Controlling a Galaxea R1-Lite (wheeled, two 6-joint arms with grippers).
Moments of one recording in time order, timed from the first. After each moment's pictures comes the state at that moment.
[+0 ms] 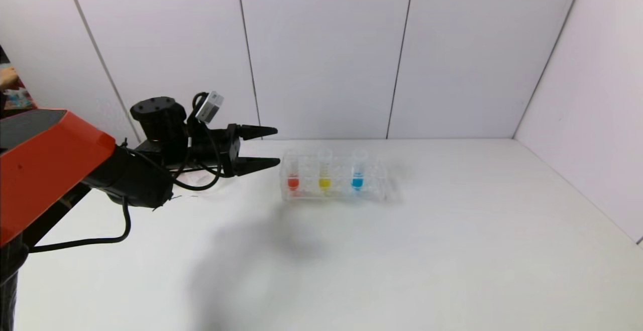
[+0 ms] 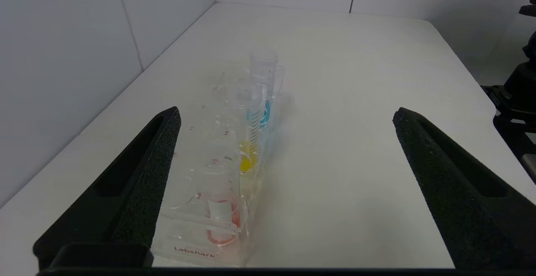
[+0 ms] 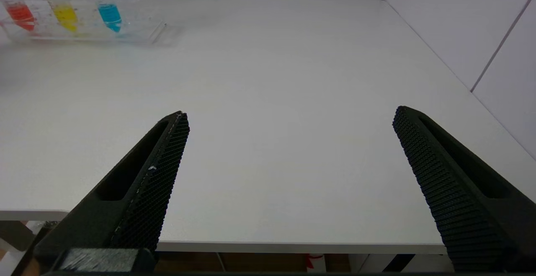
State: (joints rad) left arm -0.12 2.18 -1.16 -1.15 -1.29 -0.07; right arm 0.00 0.00 0.00 0.01 0.00 0.00
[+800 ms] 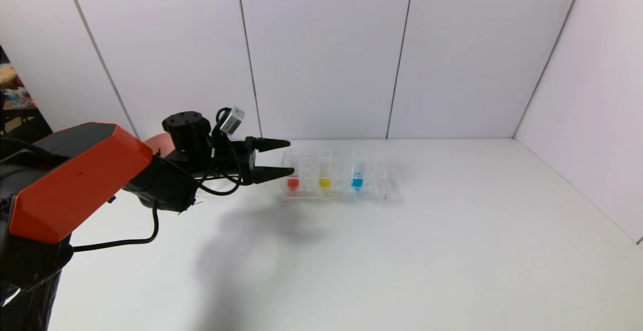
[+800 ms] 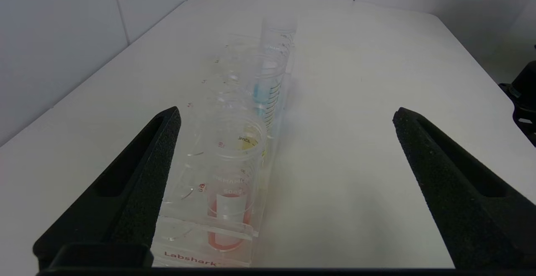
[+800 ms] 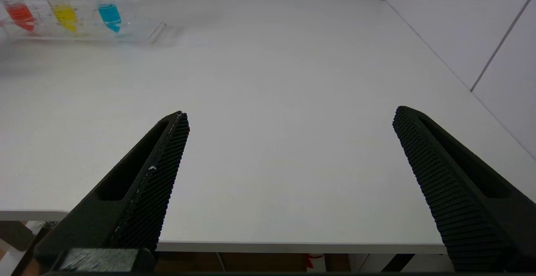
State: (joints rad) left arm -0.16 2.32 -1.25 -1.14 -1.27 -0.09; right arm 0.00 0.00 0.00 0.01 0.00 0.00
